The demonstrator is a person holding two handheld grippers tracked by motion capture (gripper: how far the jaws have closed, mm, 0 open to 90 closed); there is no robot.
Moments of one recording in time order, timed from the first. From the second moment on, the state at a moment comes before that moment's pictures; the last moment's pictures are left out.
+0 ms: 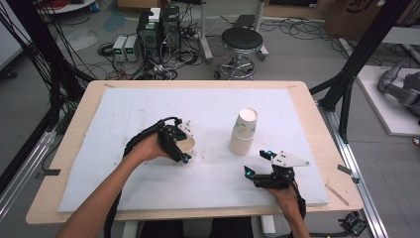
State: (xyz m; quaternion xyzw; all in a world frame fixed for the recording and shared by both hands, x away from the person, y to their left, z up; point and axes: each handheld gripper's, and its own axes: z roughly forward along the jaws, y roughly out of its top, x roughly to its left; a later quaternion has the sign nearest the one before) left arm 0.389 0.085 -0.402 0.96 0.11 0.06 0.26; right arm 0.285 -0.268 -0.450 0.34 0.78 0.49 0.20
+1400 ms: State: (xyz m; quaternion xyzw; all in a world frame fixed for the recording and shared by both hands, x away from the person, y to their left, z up) left arm 0.366 0.141 -0.419 0.91 0.17 0.07 0.37; right arm 0.285 -0.269 -0.450 0.34 0.77 0.49 0.20
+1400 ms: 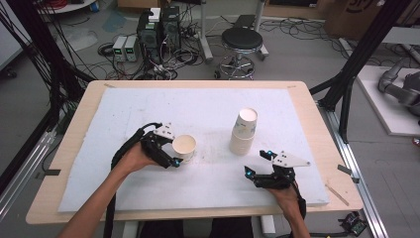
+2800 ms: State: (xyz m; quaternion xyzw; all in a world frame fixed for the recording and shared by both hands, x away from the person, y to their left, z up) left arm 0.268 0.264 -0.464 0.73 0.31 0.22 0.57; right arm 0.282 -0.270 -0.450 0.34 0.77 0.50 0.21
